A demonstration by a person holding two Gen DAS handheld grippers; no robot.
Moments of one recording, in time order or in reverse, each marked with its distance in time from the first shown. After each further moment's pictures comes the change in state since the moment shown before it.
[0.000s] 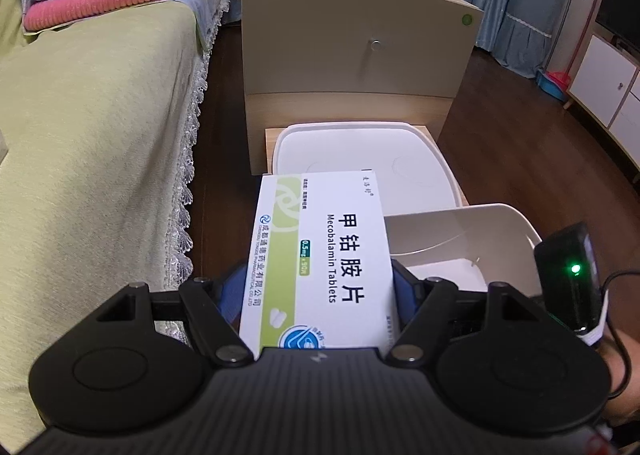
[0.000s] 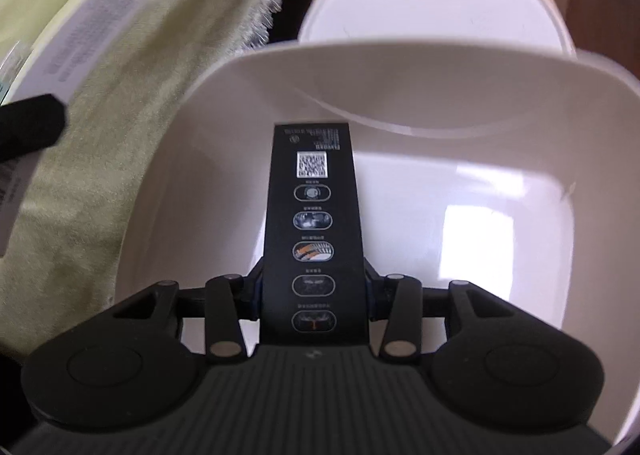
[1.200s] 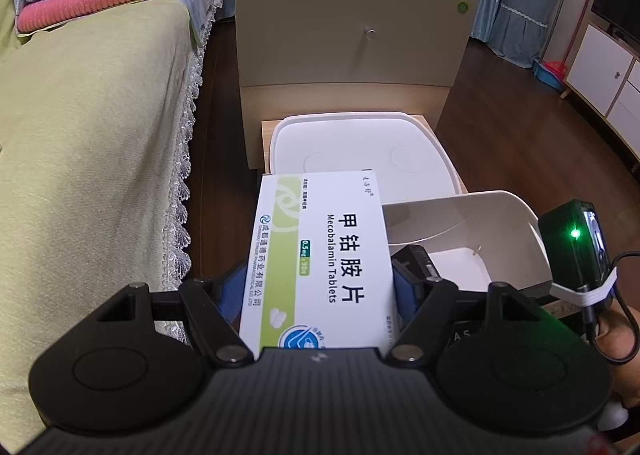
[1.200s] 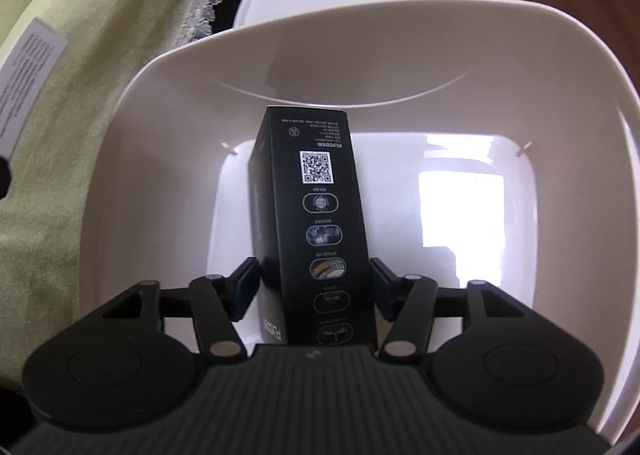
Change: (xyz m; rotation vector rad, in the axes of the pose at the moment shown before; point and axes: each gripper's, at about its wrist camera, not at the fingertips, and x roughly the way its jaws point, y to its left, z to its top) left arm 0.001 -0.002 -0.005 0.022 0.016 -0.004; right arm 0.047 -0.020 0.019 0.120 0.033 -0.096
